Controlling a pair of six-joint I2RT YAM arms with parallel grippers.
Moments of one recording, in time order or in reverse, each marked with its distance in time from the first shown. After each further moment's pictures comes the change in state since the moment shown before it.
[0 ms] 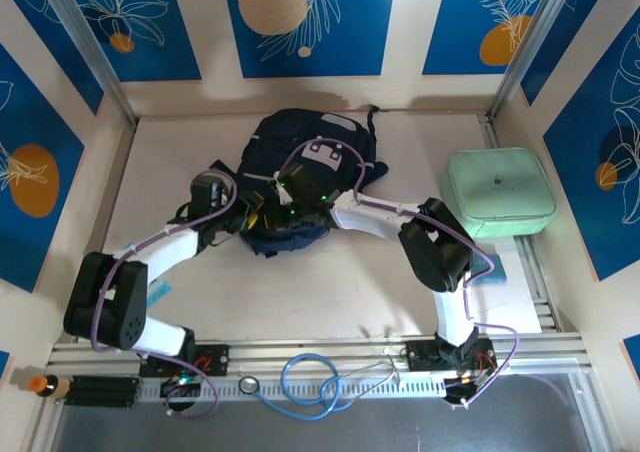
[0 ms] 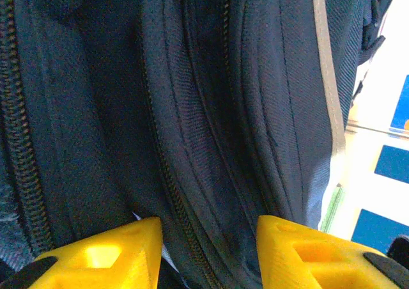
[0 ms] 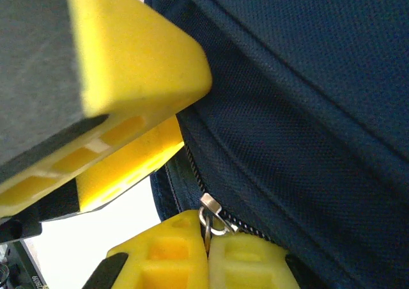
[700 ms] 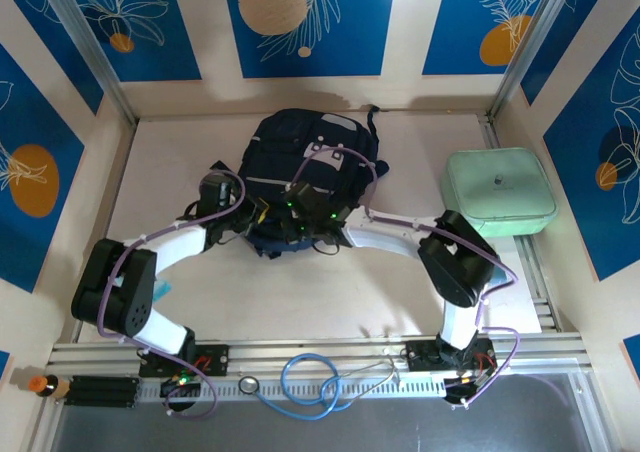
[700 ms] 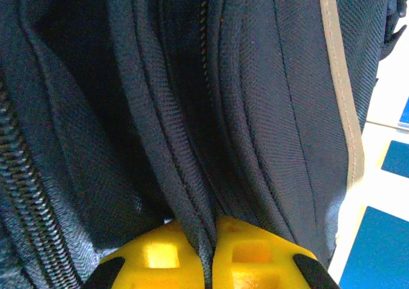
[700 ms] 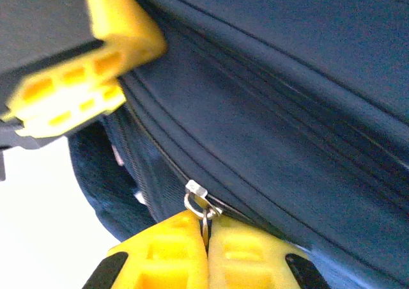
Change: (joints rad) left arm -0.025 0.072 0.027 0.040 -0.006 -0.014; right arm 0.058 -0.174 -0.222 0.014 0.330 -0.035
